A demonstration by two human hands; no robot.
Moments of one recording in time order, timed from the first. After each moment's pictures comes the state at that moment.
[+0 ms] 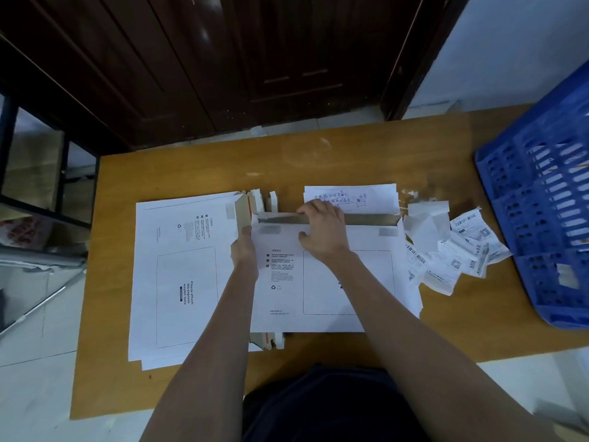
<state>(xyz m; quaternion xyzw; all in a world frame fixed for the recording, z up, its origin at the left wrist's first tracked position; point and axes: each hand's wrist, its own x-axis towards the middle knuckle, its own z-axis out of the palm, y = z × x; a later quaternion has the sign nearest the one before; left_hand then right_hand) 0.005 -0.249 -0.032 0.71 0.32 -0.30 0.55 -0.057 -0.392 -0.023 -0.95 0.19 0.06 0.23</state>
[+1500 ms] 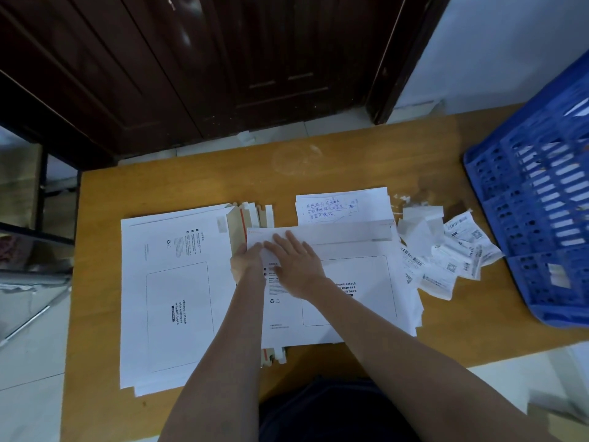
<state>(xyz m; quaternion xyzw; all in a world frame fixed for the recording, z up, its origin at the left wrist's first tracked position) 0.009 -0.270 -0.043 0.82 0.29 -0.29 0.41 -0.065 -0.348 -0.046 -0.94 0.11 0.22 0.24</state>
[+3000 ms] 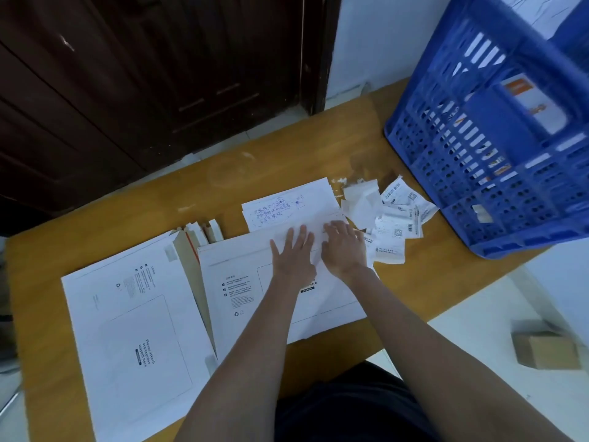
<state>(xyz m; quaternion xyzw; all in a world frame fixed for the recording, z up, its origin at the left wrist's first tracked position) -0.077 -0.367 -0.041 0.81 -0.48 -0.32 -0.08 -0.161 -0.453 -0.035 -0.88 0.42 0.15 0.19</state>
